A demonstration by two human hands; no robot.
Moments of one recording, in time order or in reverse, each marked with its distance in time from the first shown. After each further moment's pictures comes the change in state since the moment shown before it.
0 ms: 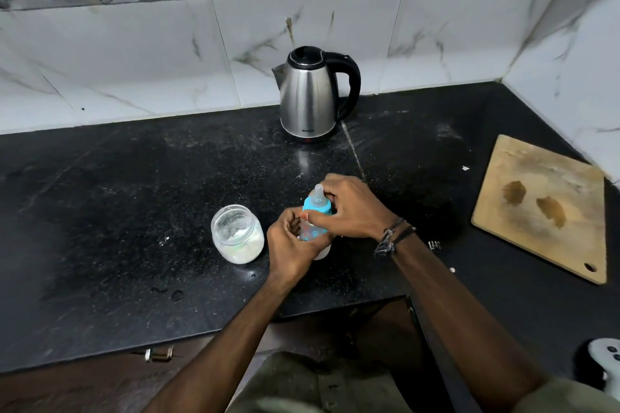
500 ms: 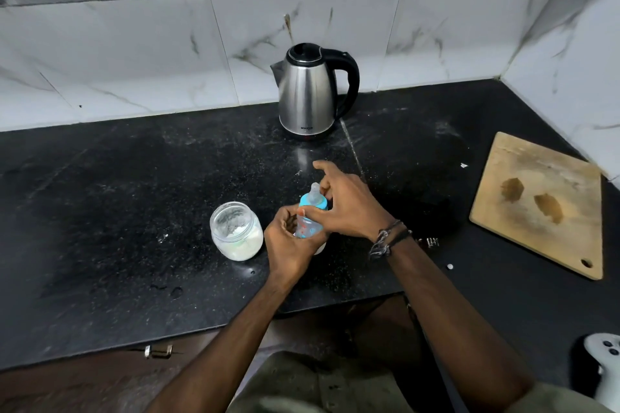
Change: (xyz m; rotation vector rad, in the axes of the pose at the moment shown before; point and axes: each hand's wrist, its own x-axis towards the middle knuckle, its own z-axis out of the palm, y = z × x) left_hand -0.004 0.001 0.002 0.001 0.070 0.018; right_hand -0.004 -0.015 -0.004 0.035 -0.045 0.152
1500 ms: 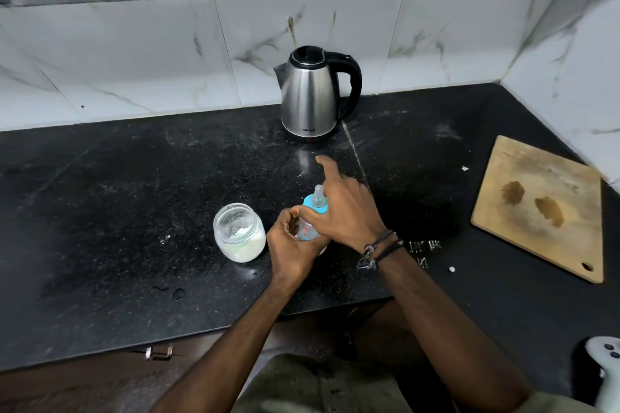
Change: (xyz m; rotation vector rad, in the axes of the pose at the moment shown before) left_hand -0.001 0.001 -0.002 0.020 -0.012 0.010; right_hand -0.010 -0.029 0.005 -0.167 0.157 0.063
